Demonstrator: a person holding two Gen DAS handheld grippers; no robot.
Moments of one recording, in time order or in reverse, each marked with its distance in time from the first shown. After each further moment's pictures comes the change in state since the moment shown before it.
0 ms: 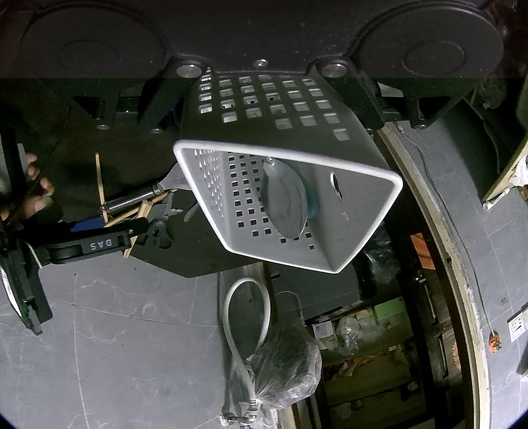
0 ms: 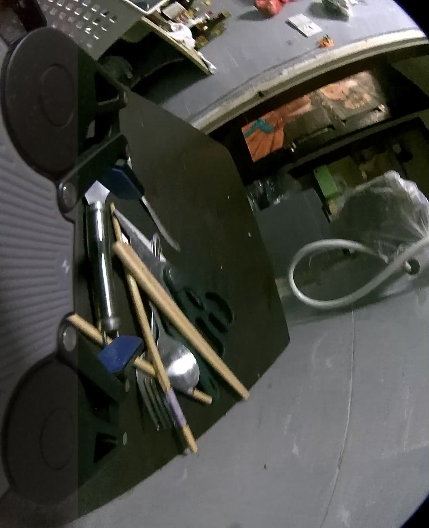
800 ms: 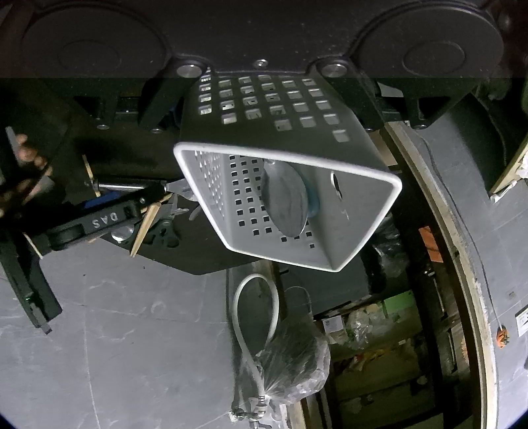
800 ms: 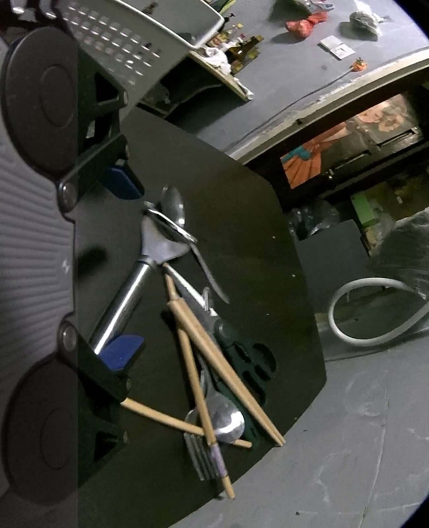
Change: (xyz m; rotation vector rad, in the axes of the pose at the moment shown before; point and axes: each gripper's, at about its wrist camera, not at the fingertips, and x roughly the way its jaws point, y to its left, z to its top) left arm 0.003 0.006 -0.005 0.023 -0.022 -0.037; right arm -0.005 0.031 -0.016 -0.027 0.149 0.081
